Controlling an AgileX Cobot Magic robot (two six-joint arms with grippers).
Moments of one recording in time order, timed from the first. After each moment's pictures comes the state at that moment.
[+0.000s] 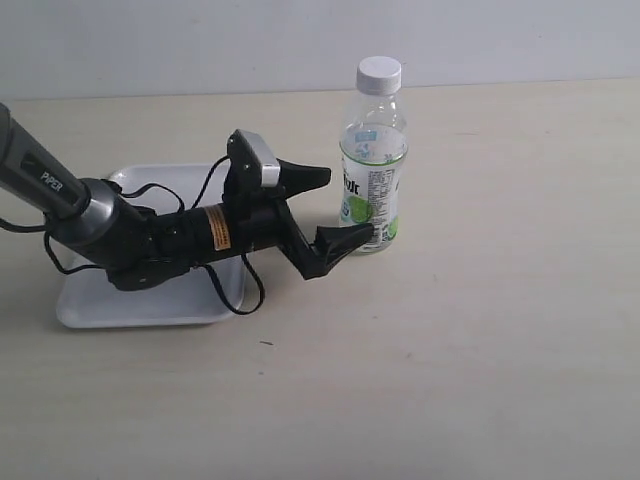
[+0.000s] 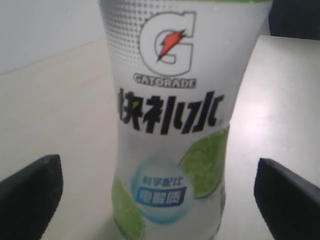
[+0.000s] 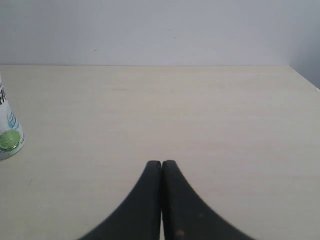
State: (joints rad) left arm -0.47 2.40 -1.12 0.78 -1.17 -0.29; right arm -0.16 0.01 0.00 -0.03 0.35 0.00
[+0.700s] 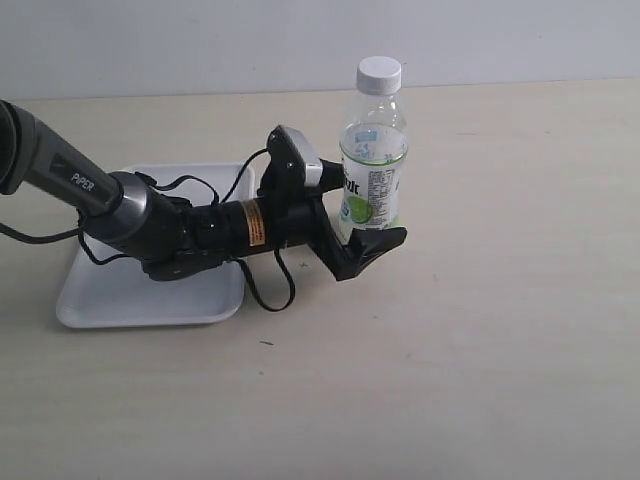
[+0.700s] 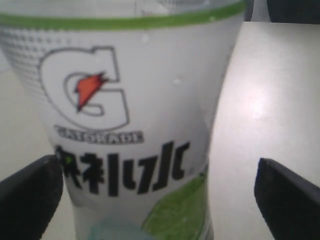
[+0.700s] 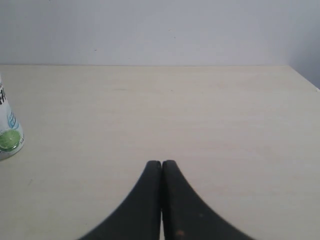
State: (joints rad) left arm -0.54 2.40 -1.20 0.77 -1.06 -0.29; right arm -0.16 0.01 0.00 -0.03 0.35 0.00
